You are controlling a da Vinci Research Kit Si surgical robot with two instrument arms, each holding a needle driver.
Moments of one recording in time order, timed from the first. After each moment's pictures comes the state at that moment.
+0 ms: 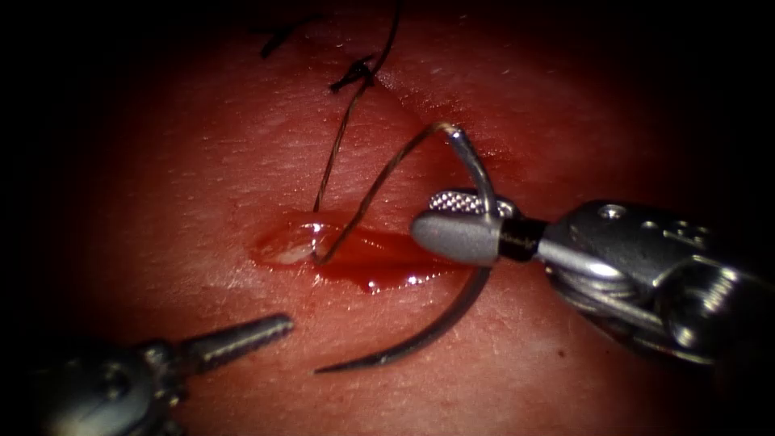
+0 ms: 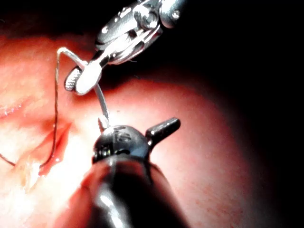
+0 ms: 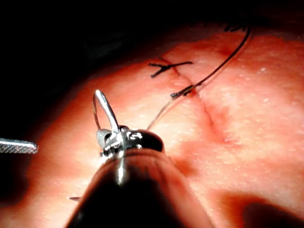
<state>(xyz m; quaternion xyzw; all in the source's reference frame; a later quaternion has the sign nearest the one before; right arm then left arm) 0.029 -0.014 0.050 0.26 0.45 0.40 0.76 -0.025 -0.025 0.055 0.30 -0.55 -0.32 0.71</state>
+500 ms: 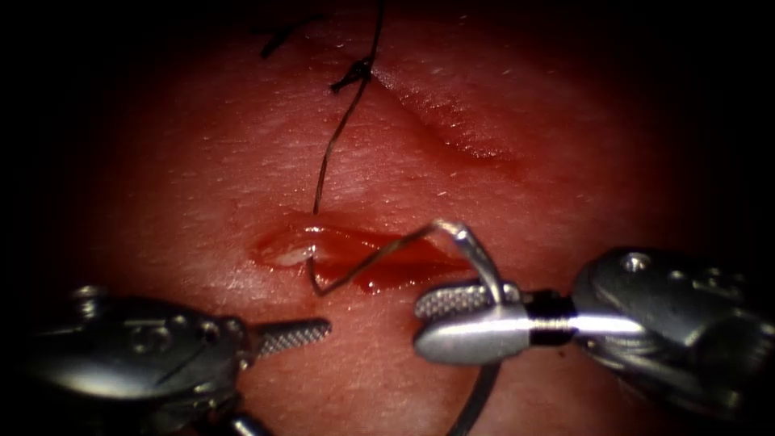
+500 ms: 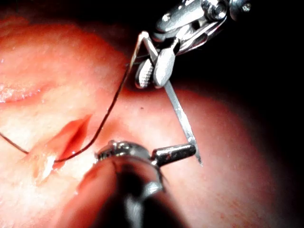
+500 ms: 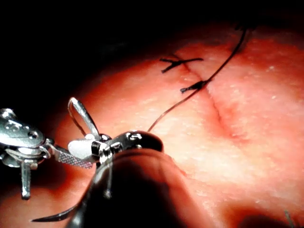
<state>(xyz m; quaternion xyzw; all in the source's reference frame) 0.028 -0.016 0.048 0.41 0.53 0.30 0.68 -0.026 -0.026 0.063 0.41 -0.48 -0.33 0.70</state>
